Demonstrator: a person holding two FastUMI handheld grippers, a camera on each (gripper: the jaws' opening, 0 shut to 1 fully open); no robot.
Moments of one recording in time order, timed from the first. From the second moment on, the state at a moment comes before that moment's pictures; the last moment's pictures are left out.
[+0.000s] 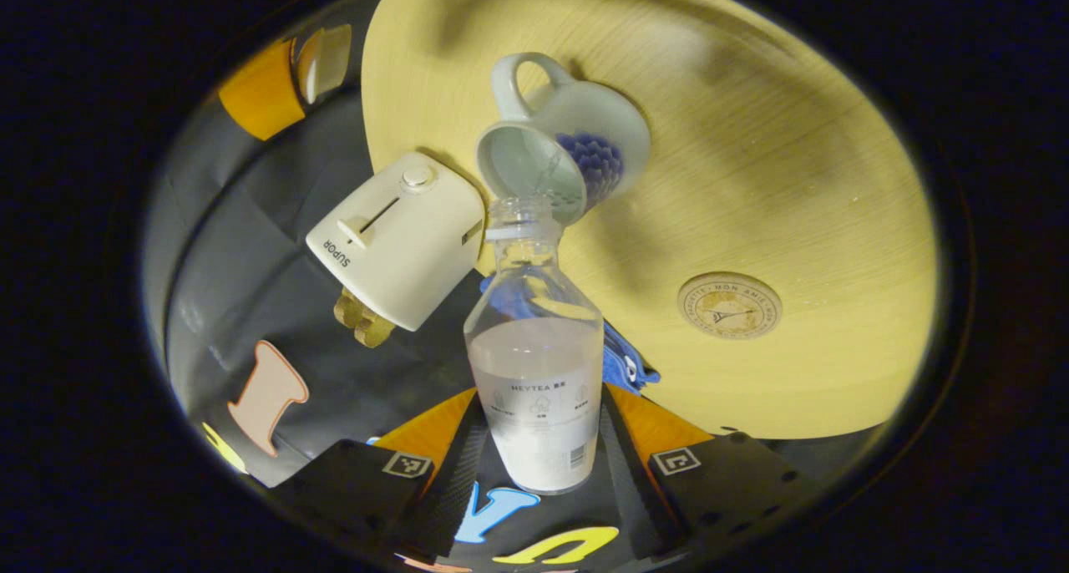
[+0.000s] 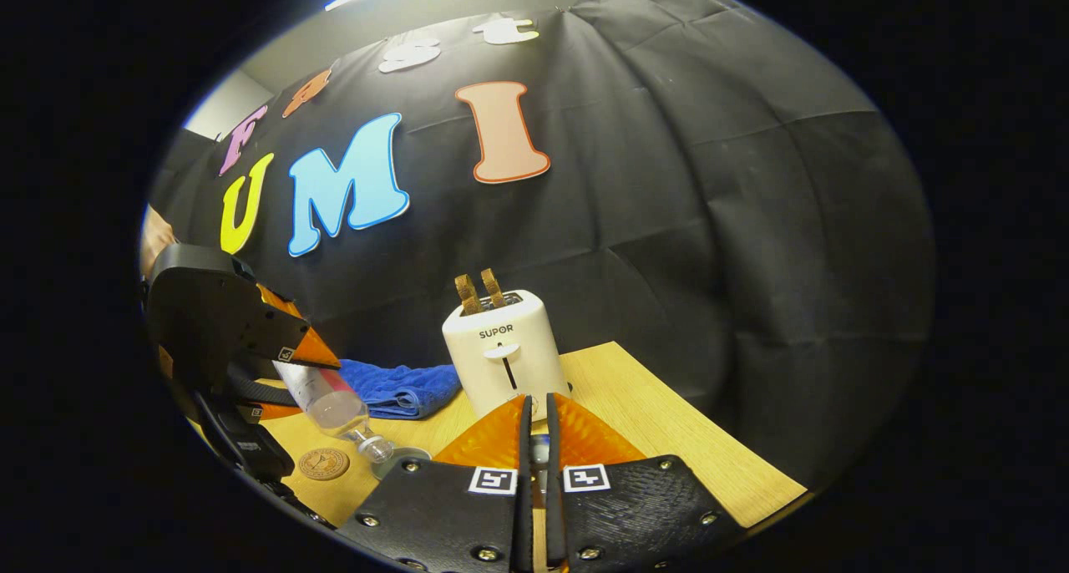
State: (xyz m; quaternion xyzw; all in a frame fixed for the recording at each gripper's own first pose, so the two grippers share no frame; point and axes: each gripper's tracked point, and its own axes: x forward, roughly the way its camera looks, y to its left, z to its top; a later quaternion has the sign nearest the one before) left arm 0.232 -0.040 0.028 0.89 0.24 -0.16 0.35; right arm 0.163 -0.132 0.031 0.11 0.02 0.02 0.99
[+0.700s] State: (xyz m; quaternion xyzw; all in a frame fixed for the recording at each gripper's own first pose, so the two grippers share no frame) left arm 0.232 -0.059 0.048 0.92 0.21 -0.14 0.30; right arm 0.161 -0.134 0.036 0.12 0.01 0.02 0.99
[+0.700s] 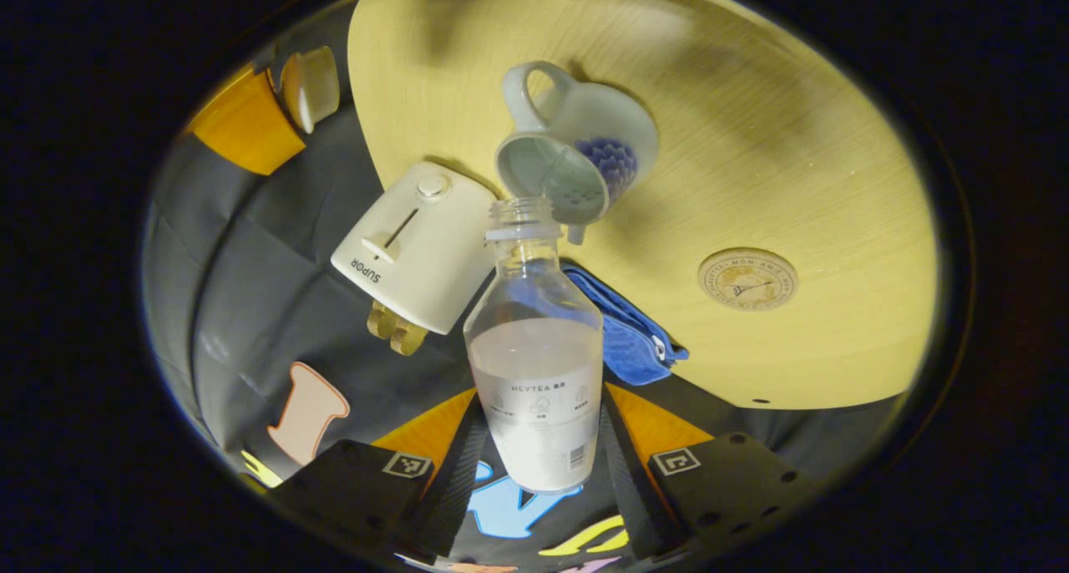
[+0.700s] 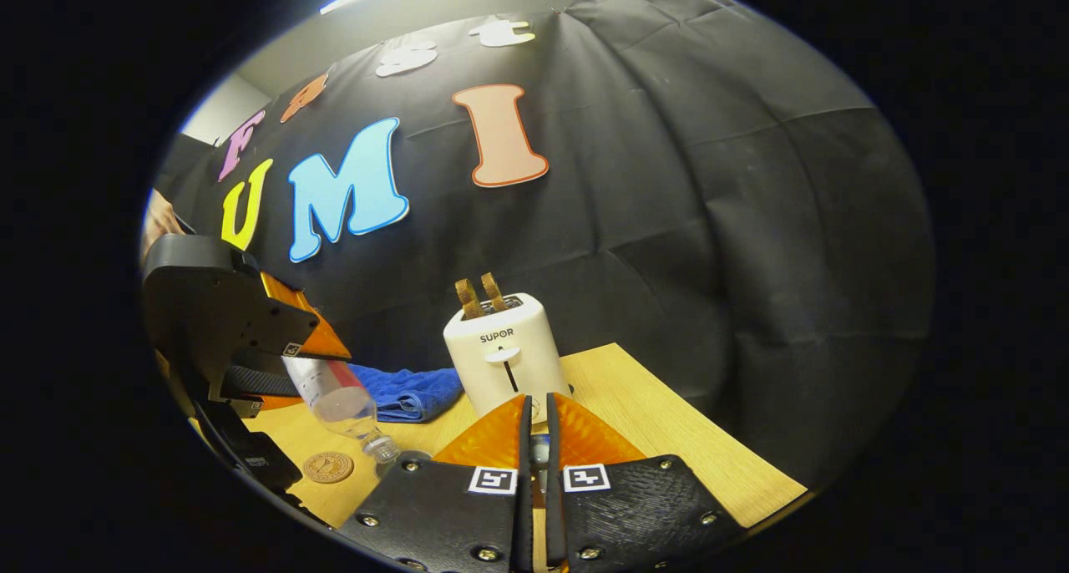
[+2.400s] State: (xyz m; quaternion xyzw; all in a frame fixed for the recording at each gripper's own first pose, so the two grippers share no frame) left arm 0.201 0.051 -0.001 0.36 0.14 -0.01 0.92; right arm 0.162 -0.122 0.035 0.09 0.01 0.03 1.00
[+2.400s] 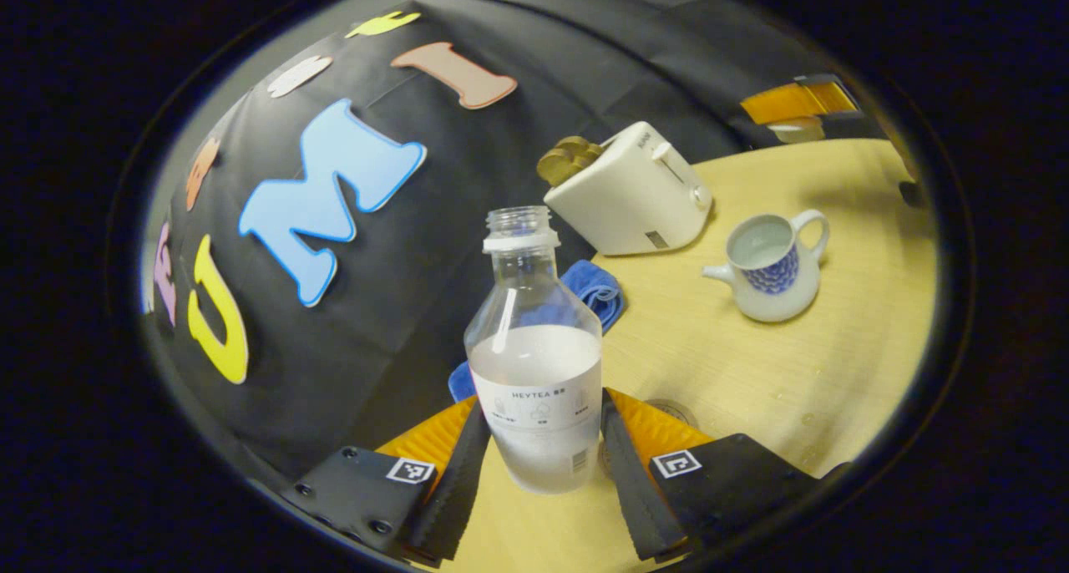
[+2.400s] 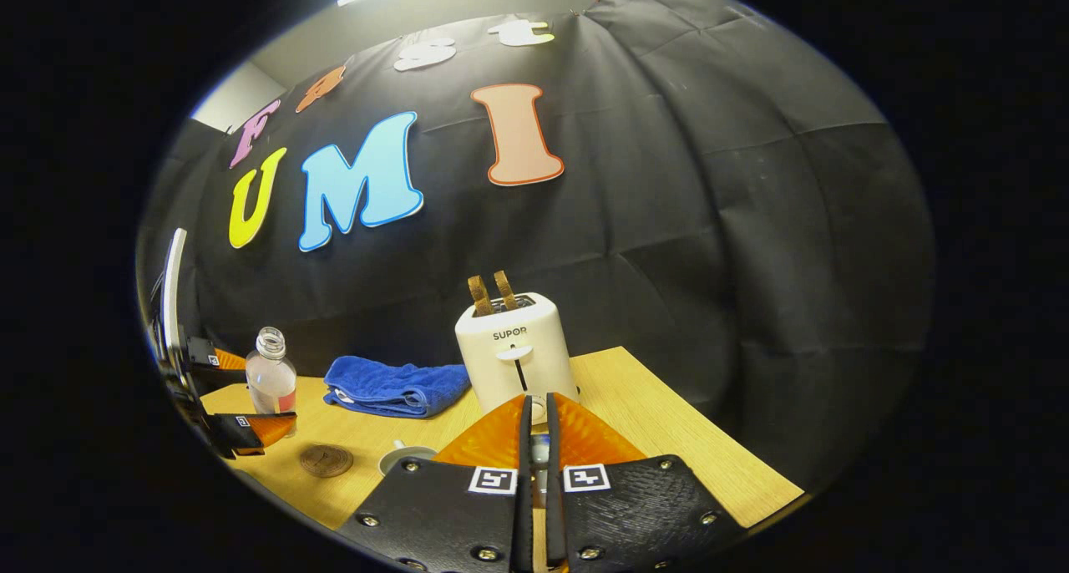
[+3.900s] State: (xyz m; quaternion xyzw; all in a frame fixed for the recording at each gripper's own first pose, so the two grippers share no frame) left arm 0.201 0.045 -0.025 0.04 0.10 0.02 0.99; right arm 0.161 -0.120 0.036 0.09 0.01 0.03 0.99
